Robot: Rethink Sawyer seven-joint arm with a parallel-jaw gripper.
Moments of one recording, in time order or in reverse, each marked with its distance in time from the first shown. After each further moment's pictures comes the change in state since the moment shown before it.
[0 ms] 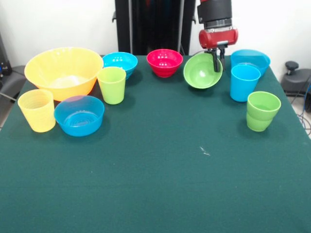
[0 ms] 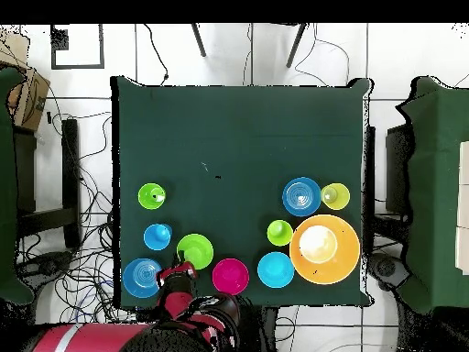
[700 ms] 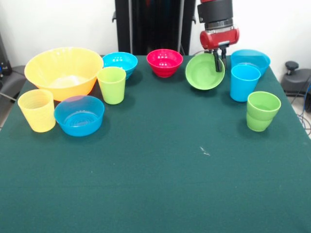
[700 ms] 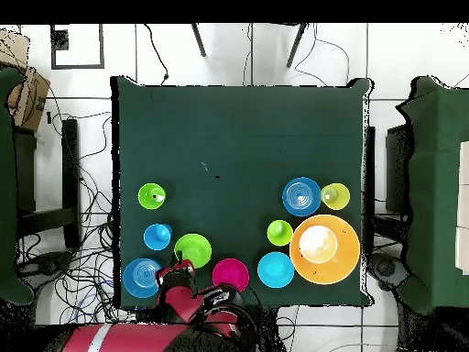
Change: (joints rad) arm -0.086 -0.055 0.085 -0.010 -0.074 0.152 0.000
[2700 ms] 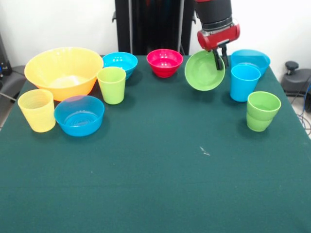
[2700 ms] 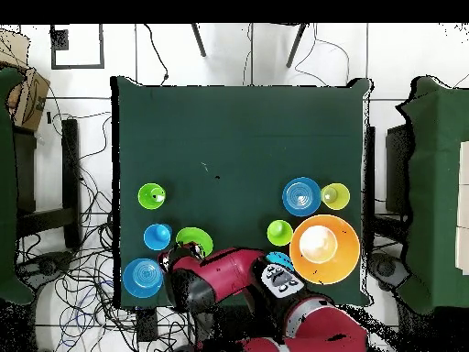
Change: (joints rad) arm -0.417 -0.181 0.433 -0.007 -0.112 0.554 0.000
